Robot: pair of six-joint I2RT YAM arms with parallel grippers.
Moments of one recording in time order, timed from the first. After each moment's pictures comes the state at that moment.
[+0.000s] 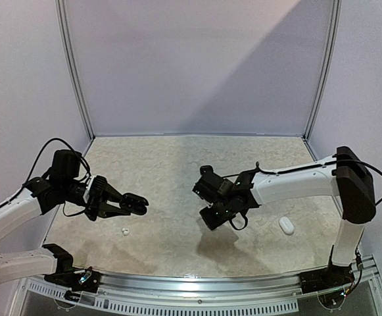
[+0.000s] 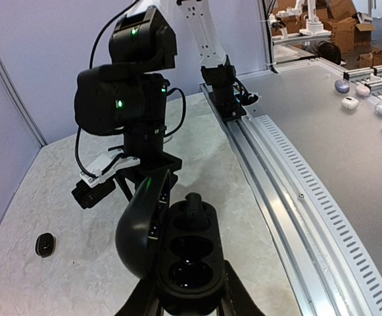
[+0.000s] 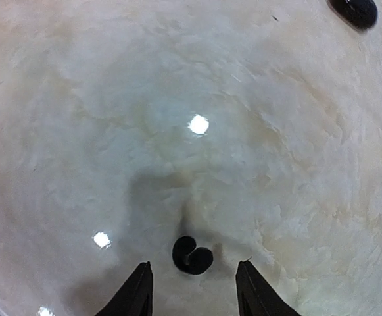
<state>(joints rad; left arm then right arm) -0.38 0.90 0.61 -0.38 1.20 0.88 1.09 1.89 1.29 -0.56 0.24 0.43</state>
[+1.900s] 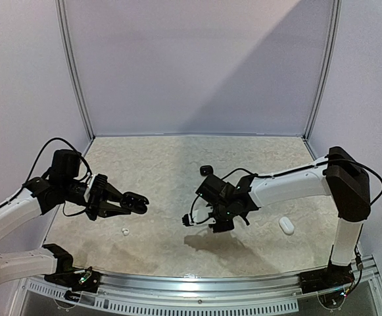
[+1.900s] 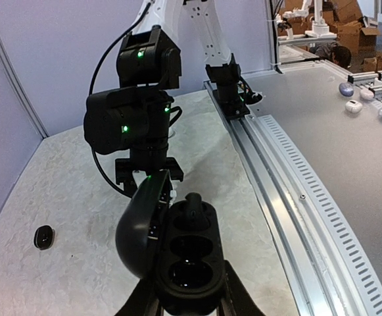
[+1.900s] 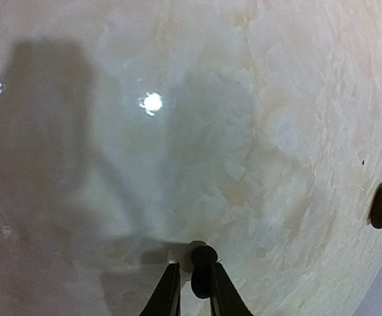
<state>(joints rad) -0.38 0.90 0.61 -0.37 1.18 0.84 1.05 1.93 1.22 -0.46 0.19 -0.74</state>
